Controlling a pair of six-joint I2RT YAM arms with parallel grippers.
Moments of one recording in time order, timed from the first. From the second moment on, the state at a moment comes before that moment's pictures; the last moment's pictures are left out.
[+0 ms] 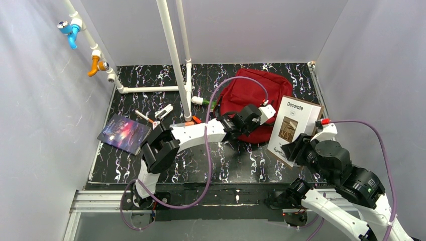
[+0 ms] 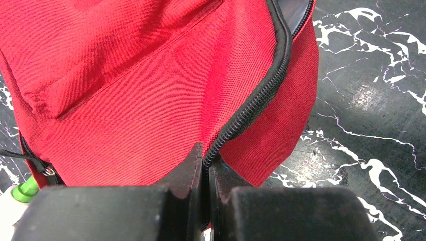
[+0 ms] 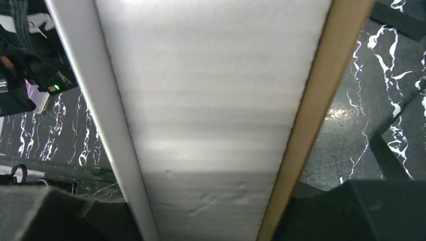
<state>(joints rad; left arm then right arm) -1.06 1.98 1.54 -0.23 -0.25 0.16 0.79 0.39 0.99 -1.13 0.39 0.66</state>
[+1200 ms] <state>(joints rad) -0.86 1.95 1.75 -0.37 0.33 -0.22 0.79 0.30 0.70 -1.10 -0.10 0.91</state>
